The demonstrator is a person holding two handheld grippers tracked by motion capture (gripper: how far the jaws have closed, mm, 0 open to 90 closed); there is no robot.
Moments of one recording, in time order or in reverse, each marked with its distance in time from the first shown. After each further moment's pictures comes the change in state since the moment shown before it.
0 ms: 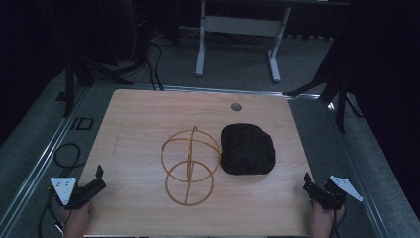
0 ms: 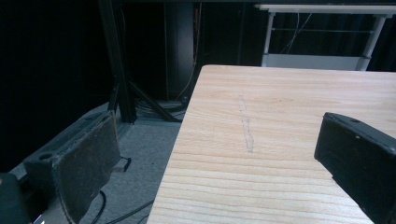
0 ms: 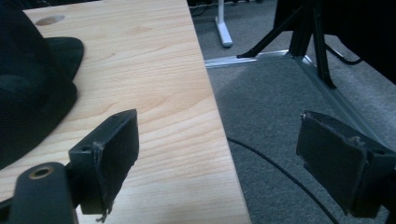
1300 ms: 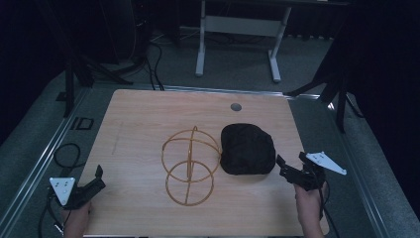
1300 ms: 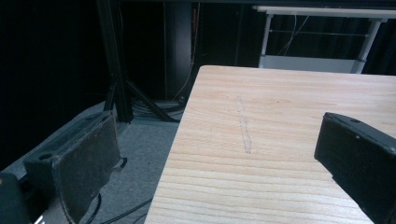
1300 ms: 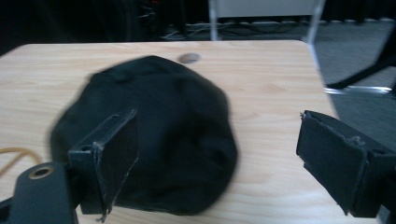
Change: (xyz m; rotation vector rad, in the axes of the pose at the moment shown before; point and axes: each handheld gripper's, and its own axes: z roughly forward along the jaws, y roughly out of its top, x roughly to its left) left arm 0.001 0.000 0.000 -0.003 -0.008 -0.017; right arm 0.100 0.079 -0.030 -0.005 0.330 -0.129
